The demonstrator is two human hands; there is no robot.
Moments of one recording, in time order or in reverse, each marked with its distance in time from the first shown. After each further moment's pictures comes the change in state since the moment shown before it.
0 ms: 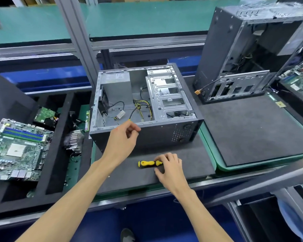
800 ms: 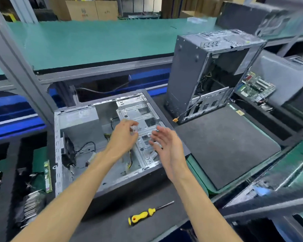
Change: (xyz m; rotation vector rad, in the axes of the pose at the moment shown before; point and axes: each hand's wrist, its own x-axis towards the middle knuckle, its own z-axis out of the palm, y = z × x) left_hand 0.191 0.031 0.043 0.182 -0.285 0.250; right_hand 0.153 -0.049 -0.142 1.733 0.478 0.521
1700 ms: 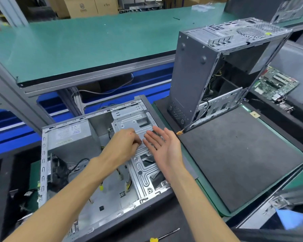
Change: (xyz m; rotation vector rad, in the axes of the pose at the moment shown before) left_hand 0.057 -0.002 0.000 0.322 -0.196 0.188; right_hand 0.090 -0.001 0.006 0.162 0.049 0.188
